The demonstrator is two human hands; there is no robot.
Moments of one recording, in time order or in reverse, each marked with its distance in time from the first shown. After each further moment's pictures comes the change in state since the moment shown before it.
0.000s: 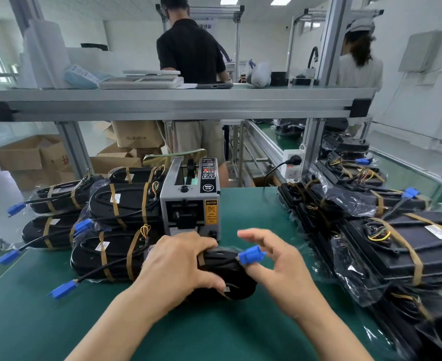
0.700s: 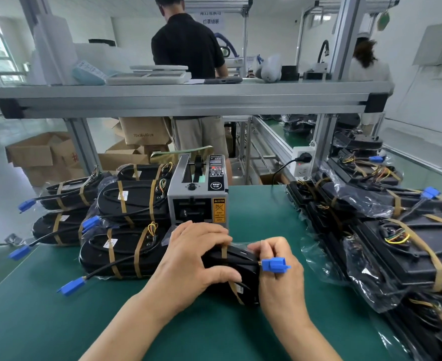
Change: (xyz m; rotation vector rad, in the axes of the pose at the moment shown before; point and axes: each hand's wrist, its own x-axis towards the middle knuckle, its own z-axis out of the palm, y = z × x) left_hand -0.004 -0.009 0.017 -0.309 0.235 0.220; right_hand 0.004 0.015 0.043 -0.019 0.409 0.211
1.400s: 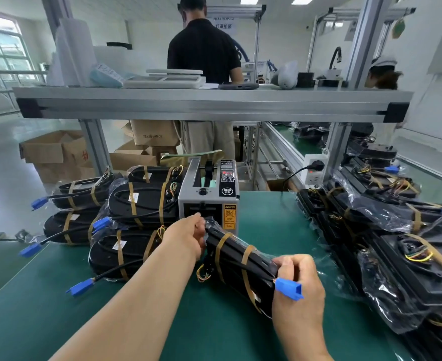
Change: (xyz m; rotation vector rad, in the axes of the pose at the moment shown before) left_hand 0.083 -0.057 0.010 -1.170 0.366 -1.353; right_hand -0.007 0.003 -0.001 -0.015 0.128 0.003
